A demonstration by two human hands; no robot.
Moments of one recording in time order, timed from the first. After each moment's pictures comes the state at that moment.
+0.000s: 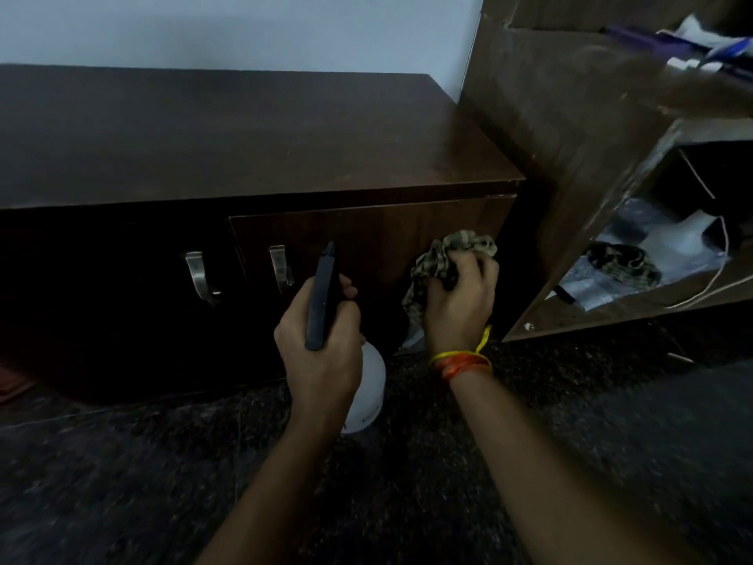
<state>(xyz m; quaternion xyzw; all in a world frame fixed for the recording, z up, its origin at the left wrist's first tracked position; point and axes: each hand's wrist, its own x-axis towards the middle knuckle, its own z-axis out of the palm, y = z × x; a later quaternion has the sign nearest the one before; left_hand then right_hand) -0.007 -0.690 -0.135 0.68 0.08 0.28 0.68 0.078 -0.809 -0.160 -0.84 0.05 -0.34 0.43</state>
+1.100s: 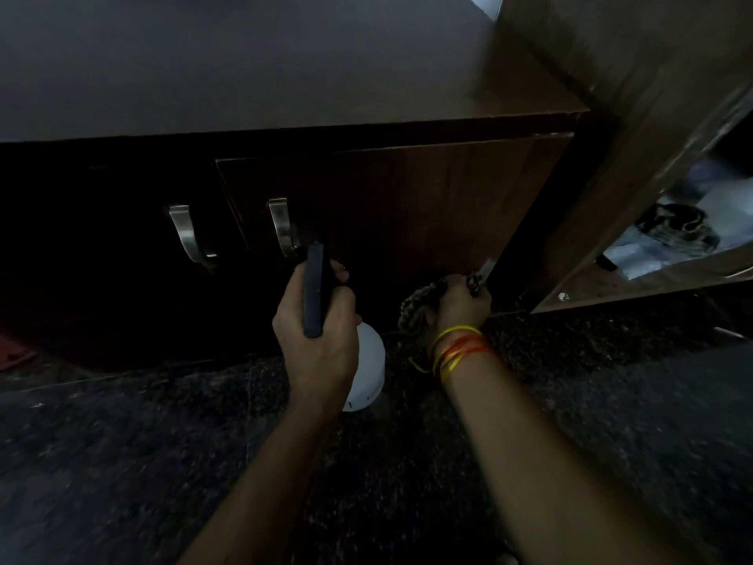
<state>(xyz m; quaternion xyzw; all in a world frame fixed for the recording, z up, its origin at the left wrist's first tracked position) 0.003 -0.677 -0.184 0.69 0.10 0.27 0.67 0.112 -0.790 -0.256 -0.48 0.35 -0.15 0.79</state>
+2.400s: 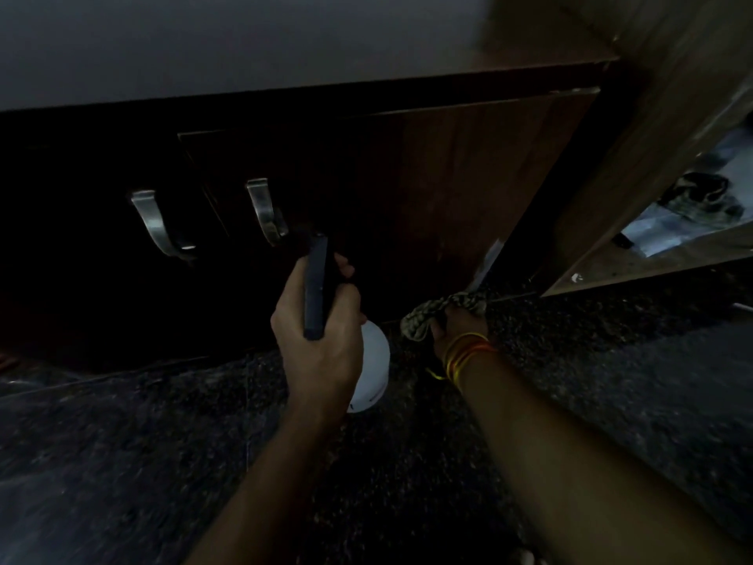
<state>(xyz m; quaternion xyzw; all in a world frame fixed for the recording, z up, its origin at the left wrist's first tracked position) 0.007 -0.677 -0.193 0.71 0.08 0.26 0.65 0.105 -0.816 -0.314 -0.41 0.45 0.00 0.79</state>
